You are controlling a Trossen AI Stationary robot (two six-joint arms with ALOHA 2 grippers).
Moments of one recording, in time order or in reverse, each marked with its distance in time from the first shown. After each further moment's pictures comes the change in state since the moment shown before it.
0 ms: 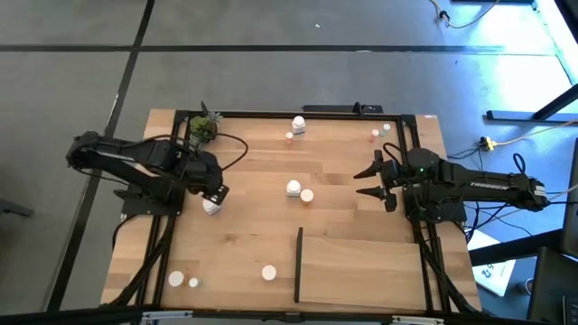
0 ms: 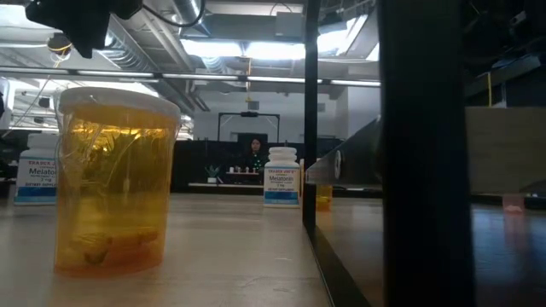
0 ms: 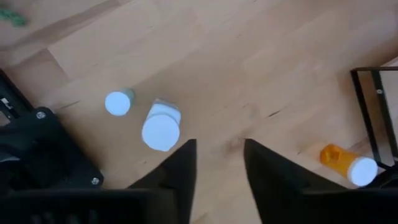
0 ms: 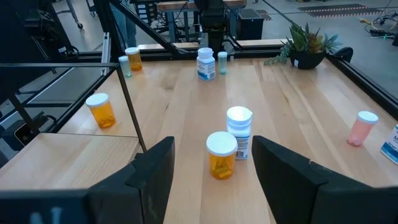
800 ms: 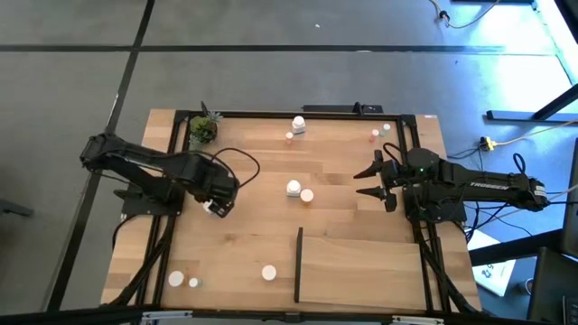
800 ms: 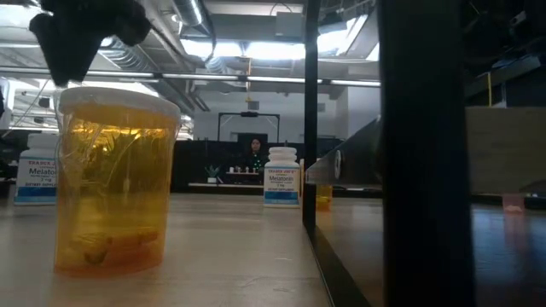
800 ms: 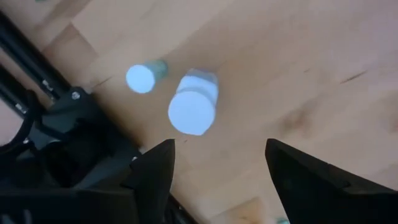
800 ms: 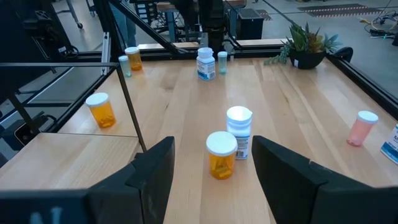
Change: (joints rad) left arm -0.023 0.202 -0.041 -0.067 0.062 0.087; right arm 0.000 0.000 0.000 0.000 0.000 0.000
